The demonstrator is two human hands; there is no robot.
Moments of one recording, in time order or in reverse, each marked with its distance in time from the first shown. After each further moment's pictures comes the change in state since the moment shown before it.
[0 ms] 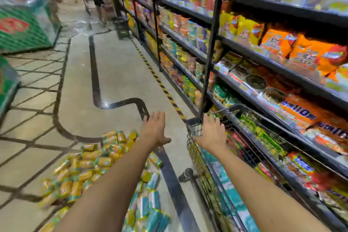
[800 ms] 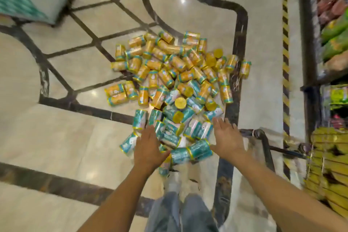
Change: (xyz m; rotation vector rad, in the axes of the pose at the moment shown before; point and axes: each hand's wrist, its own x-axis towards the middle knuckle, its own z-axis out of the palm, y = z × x) left_hand -0.233 -0.214 0.366 -0.553 -0.323 -0.824; right_hand -0.049 -0.223 0.347 -0.516 -0.554 -0.686
